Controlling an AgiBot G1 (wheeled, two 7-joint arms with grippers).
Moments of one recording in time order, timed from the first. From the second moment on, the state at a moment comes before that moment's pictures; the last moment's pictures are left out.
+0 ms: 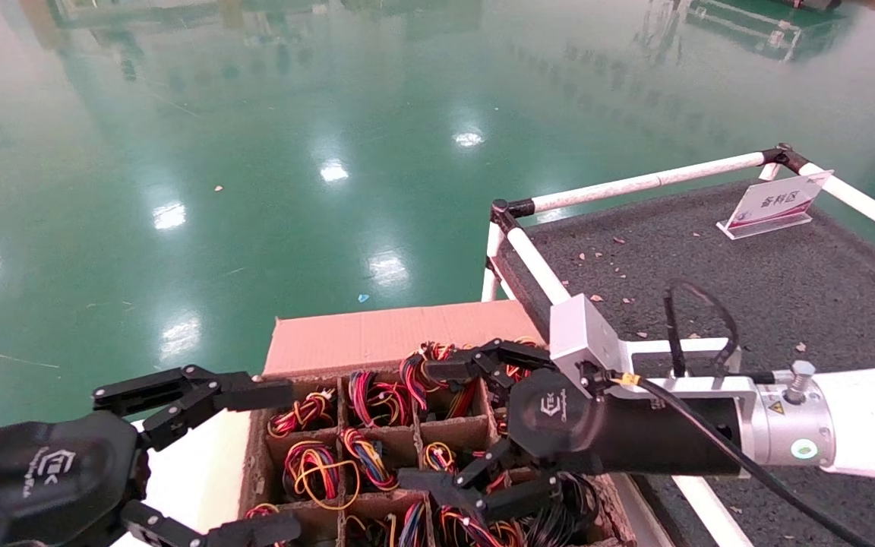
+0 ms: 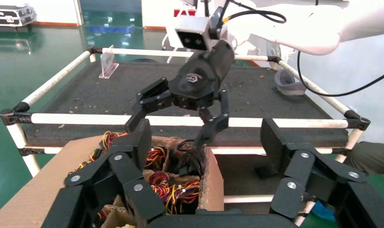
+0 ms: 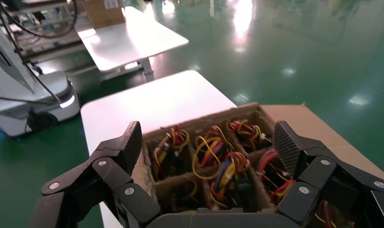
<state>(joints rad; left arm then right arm) -1.08 0.55 0.39 -1.23 0.63 1.42 -0.12 1.41 -0.95 -0.50 0.83 -1.07 -1.51 0.06</state>
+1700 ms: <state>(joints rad) -1.08 0.55 0.39 -1.23 0.63 1.42 -0.12 1.67 -1.27 -0.59 0.07 -1.30 -1.21 -0.44</state>
